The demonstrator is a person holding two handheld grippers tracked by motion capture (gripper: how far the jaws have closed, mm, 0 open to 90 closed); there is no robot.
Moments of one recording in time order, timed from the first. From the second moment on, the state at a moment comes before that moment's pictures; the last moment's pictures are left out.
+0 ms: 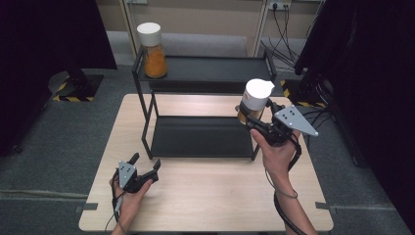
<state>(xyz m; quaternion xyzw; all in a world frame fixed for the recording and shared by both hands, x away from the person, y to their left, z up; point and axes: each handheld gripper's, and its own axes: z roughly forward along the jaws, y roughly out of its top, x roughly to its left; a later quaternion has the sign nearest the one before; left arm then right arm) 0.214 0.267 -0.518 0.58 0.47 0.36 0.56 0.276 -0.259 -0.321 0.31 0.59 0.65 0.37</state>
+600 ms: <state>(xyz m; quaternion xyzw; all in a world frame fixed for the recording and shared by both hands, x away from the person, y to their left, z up) 0.214 0.267 -0.518 0.58 0.47 0.36 0.56 0.288 -0.260 -0.298 0.31 0.58 0.65 0.38</state>
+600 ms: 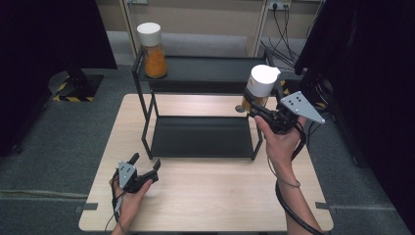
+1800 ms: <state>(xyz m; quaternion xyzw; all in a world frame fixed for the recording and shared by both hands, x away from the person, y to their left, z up) 0.213 0.267 -0.519 0.57 0.47 0.36 0.56 0.313 -0.242 -0.268 0.32 0.58 0.64 0.39</state>
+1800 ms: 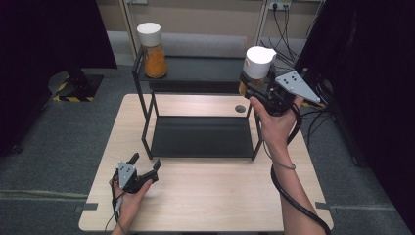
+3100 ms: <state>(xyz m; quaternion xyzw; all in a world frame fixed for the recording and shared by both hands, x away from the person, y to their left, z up) 0.214 0.268 -0.519 0.57 0.47 0.36 0.56 0.352 -0.219 -0.238 0.34 0.58 0.63 0.39</state>
